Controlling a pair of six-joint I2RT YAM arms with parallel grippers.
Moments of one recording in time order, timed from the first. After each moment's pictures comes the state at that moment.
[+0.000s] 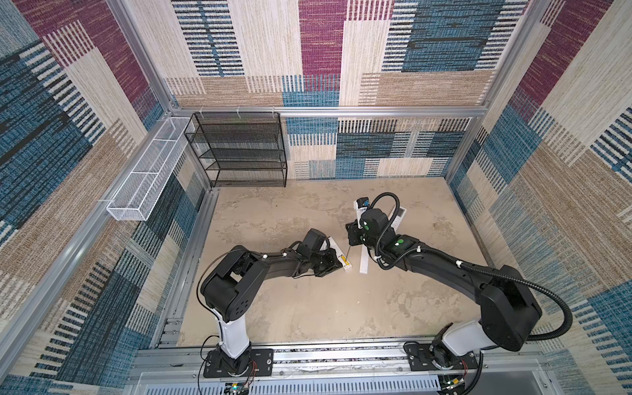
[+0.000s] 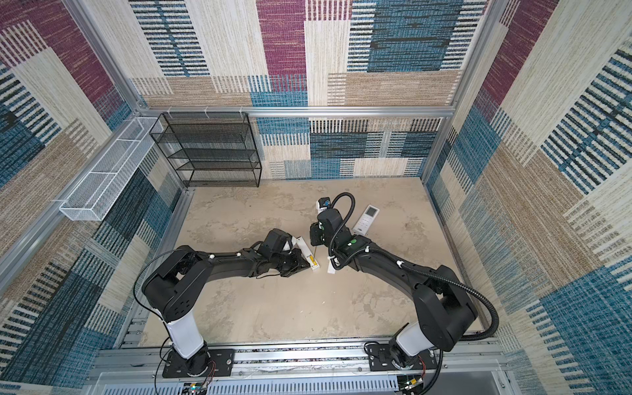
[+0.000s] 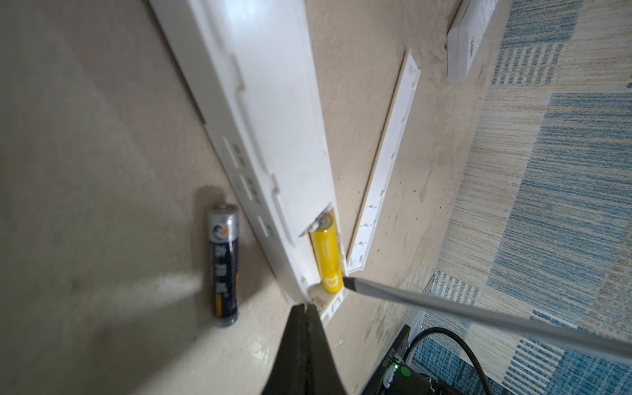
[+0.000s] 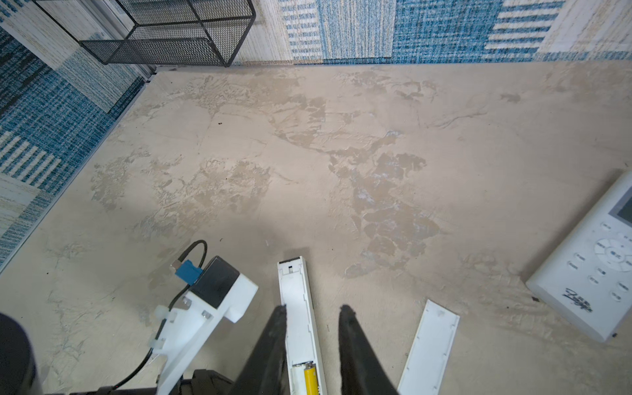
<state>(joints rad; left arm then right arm) -0.66 1.83 0.91 0.09 0.45 -1.02 0.66 1.49 0.99 -0.08 0.16 0.37</state>
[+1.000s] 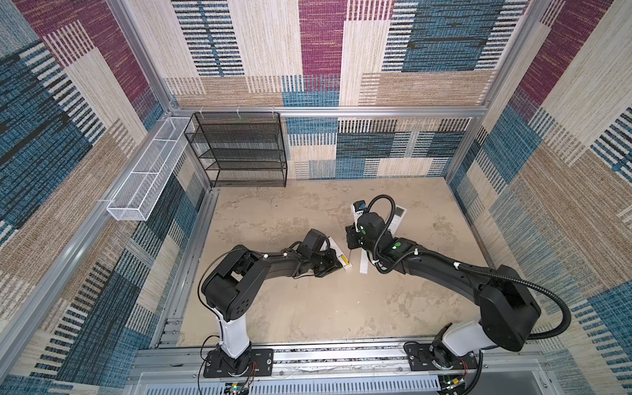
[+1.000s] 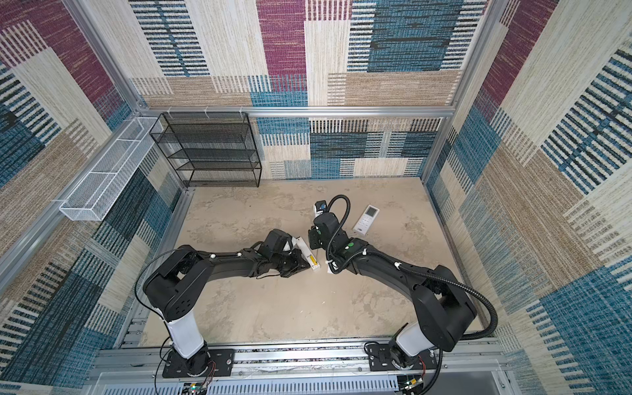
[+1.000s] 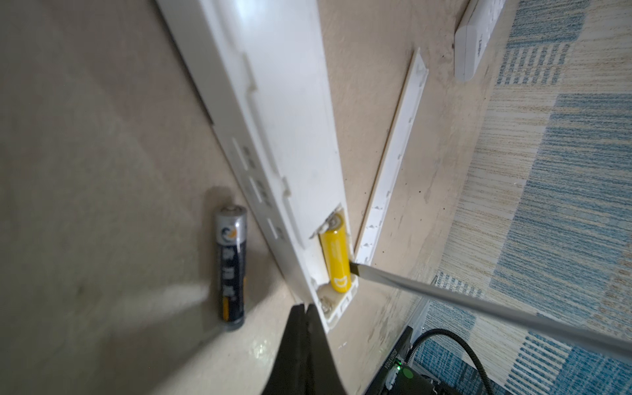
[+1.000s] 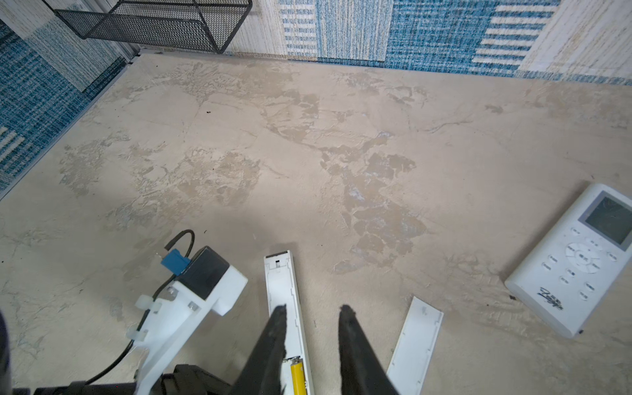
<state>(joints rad) -0.66 1.84 0.91 0.09 0.45 -1.02 0.70 1.50 0.98 -0.07 0.24 0.30</state>
